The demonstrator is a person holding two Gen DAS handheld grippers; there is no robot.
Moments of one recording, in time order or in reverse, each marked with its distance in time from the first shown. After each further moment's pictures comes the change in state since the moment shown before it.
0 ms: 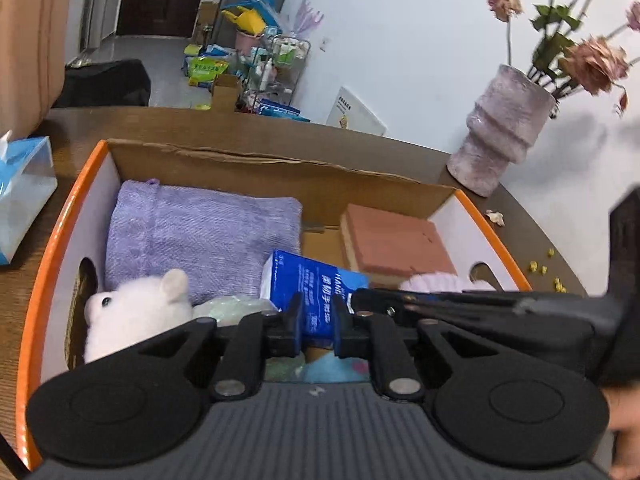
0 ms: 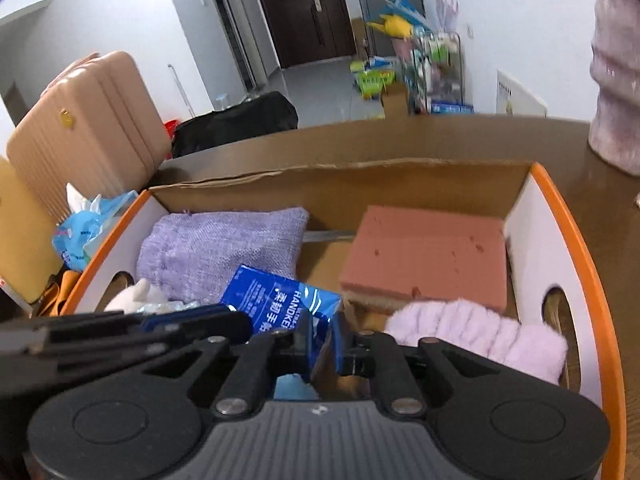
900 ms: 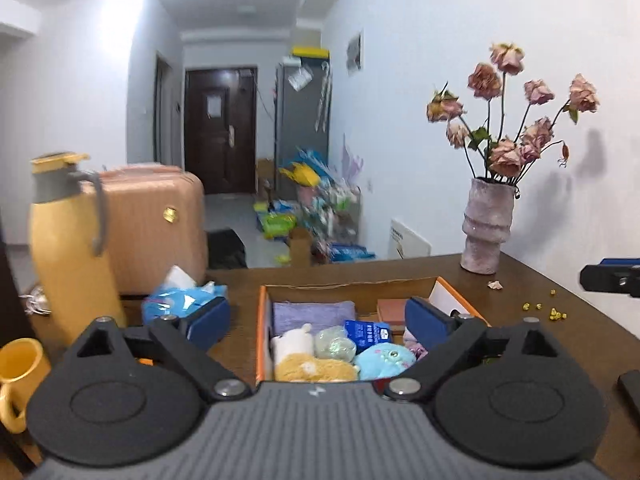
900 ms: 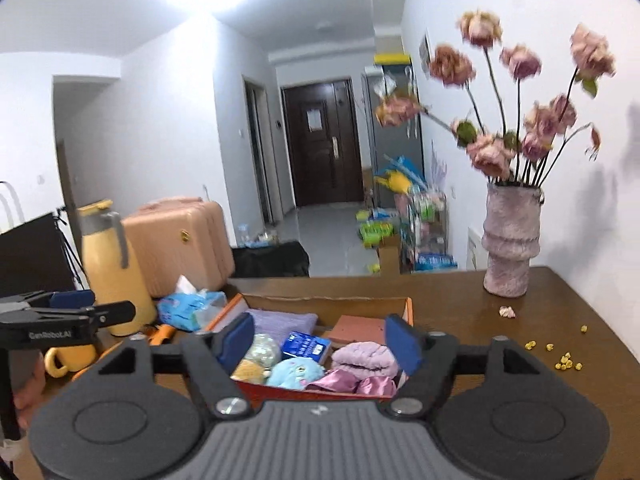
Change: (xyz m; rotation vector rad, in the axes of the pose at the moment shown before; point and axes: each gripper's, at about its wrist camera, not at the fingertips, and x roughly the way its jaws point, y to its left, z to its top) left arm -0.275 -0.084 -0.103 0.180 -0.459 0.293; right arm -0.327 0.013 -0.128 -0.147 -0.495 -0.001
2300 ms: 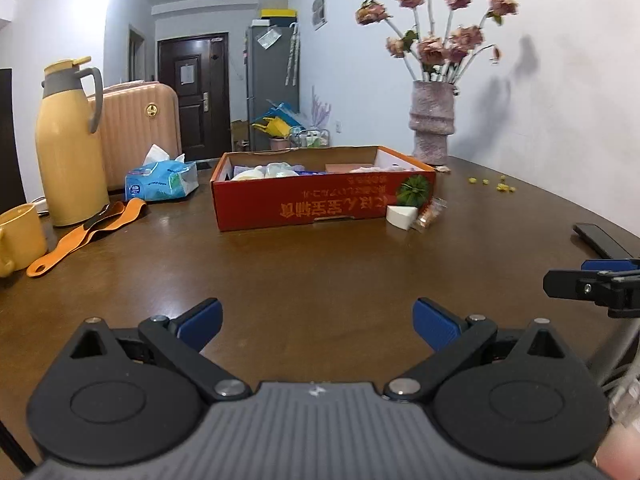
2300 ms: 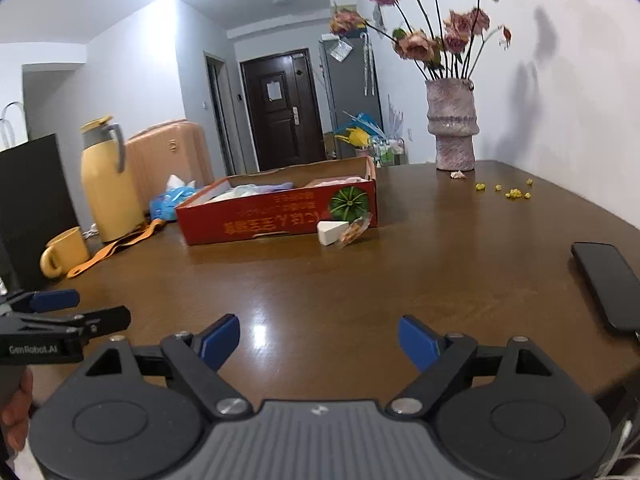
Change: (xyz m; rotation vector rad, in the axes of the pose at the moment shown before) left arm -0.075 -0.044 -0.180 0.051 0.130 -0.059; right arm -0.084 0.020 -0.209 0.105 0.105 -0.113
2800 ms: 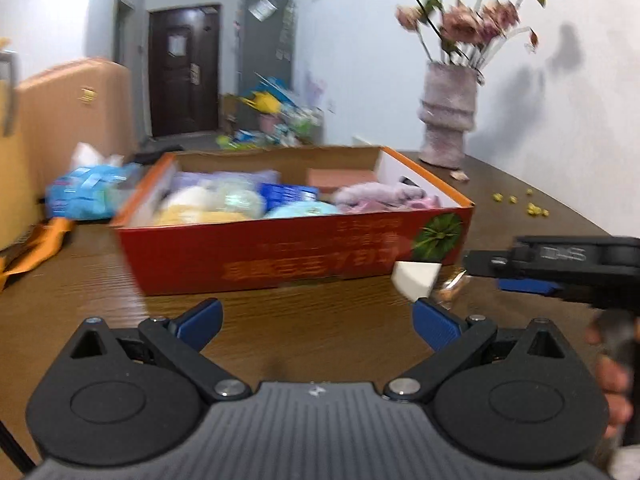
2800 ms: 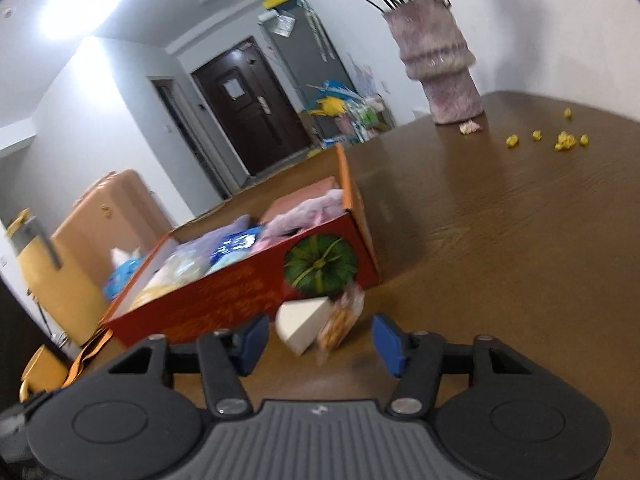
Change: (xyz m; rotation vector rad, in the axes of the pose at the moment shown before) left arm 0.161 -0.023 0.082 -0.022 0.090 -0.070; right arm 0.196 -0.062 0.089 0.313 0.092 0.059
